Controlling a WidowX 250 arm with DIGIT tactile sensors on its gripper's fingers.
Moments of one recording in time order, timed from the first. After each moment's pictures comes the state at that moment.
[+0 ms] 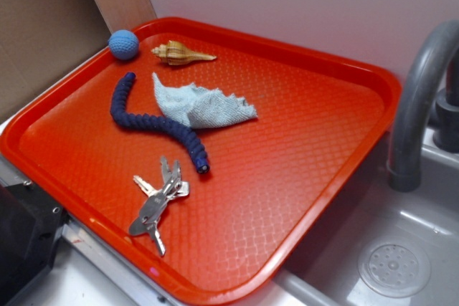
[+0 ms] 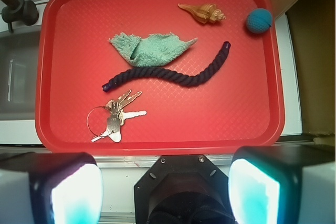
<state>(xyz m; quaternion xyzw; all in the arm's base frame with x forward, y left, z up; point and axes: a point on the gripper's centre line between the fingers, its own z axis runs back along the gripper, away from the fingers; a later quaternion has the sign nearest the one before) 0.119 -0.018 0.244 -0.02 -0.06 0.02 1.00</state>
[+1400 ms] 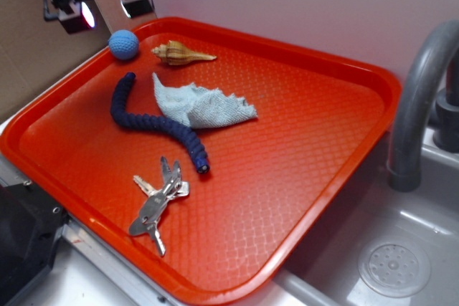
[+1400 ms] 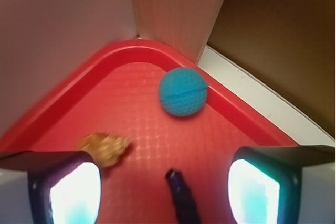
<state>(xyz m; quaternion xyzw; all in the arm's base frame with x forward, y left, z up) 0.273 0.102 0.087 0.08 -0.14 0.43 0.89</state>
